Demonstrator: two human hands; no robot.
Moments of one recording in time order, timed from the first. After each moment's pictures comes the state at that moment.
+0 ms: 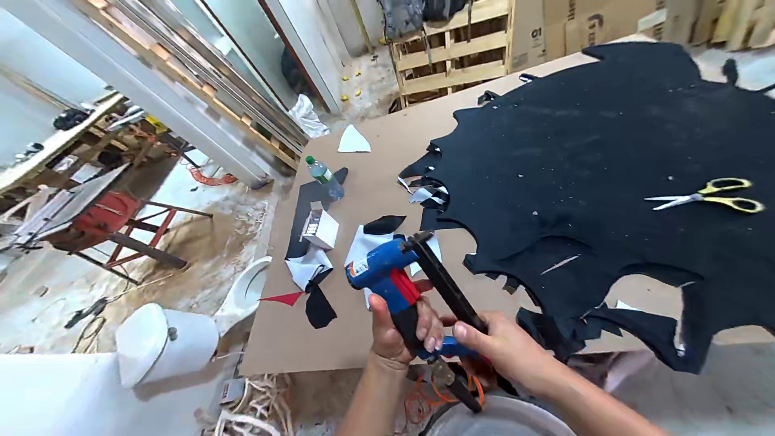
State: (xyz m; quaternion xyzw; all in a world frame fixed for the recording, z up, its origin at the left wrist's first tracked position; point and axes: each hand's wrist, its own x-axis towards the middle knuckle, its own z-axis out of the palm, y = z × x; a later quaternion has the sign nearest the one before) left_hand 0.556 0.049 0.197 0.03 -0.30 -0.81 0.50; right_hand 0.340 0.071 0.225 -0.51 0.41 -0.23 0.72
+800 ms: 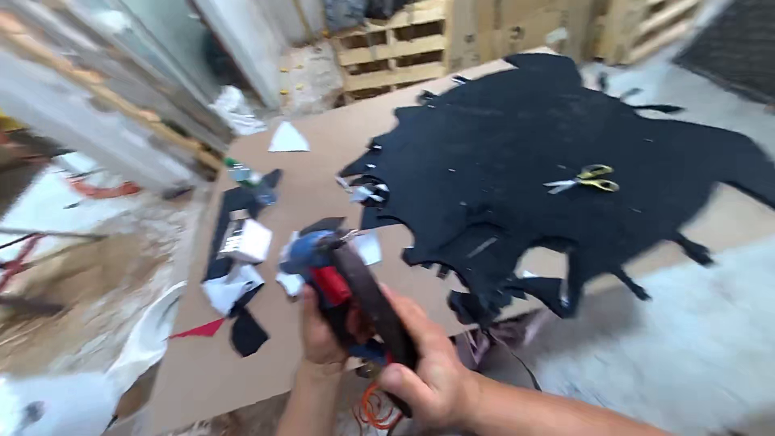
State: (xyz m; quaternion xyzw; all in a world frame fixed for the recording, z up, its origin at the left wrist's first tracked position) left_hand 0.512 0.049 0.238 0.16 -0.37 -0.73 0.55; right_hand 0.345 0.106 0.236 -0.62 0.33 -0.57 0.42
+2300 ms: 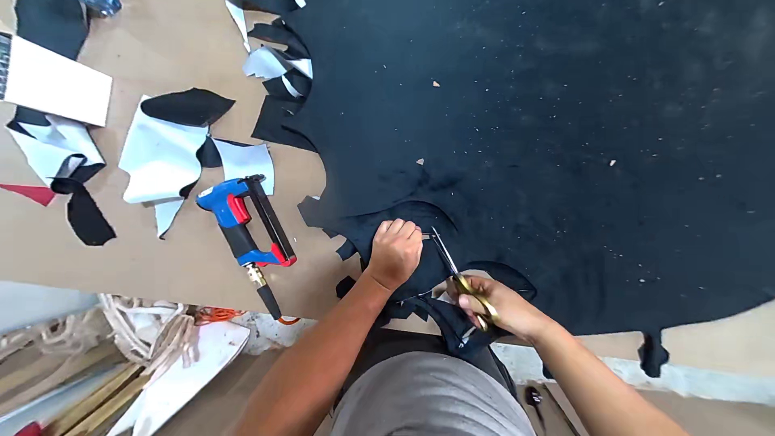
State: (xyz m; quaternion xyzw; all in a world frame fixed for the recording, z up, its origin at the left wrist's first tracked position) left_hand 0.199 -0.082 -0.018 0.59 -0.78 -0.04 0.19; right_hand -0.057 -0.063 0.028 -0.36 0.47 0.01 0.81
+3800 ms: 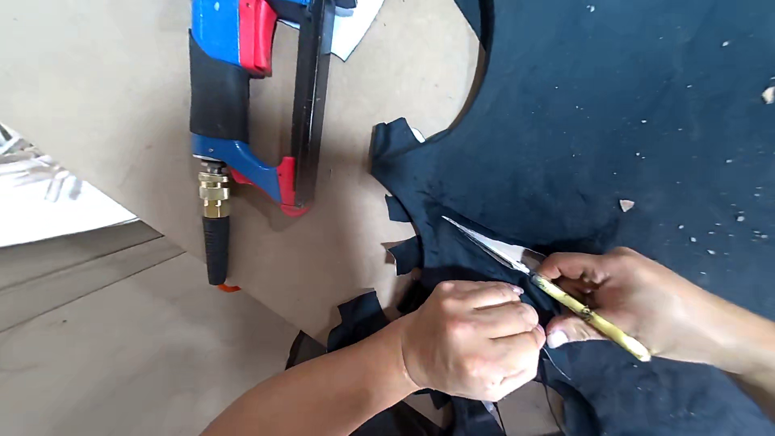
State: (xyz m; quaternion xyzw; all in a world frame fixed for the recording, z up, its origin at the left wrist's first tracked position) left_hand 0.212 -0.050 -0.040 0.54 -0.60 -0.17 0.57; right_hand 0.070 -0.258 0.002 -0.77 0.21 0.22 0.56
